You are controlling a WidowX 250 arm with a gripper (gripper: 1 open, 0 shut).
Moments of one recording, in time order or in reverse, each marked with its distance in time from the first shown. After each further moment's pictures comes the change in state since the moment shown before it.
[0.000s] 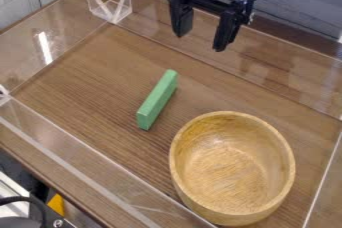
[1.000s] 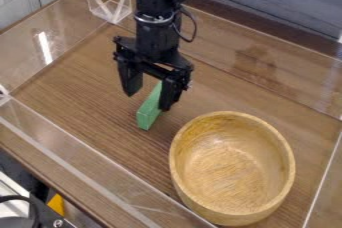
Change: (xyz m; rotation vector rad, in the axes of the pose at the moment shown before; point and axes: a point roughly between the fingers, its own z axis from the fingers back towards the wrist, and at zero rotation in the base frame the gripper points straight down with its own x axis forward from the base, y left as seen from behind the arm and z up) arm -0.048 0.039 -0.072 0.006 0.036 0.060
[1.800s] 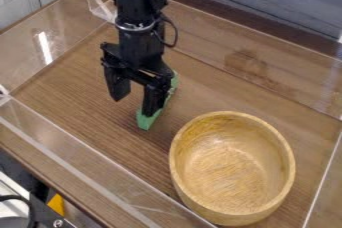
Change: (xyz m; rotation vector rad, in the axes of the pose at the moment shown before) arm -0.008 0.017 -0.010 -0.017 -0.002 -0.083
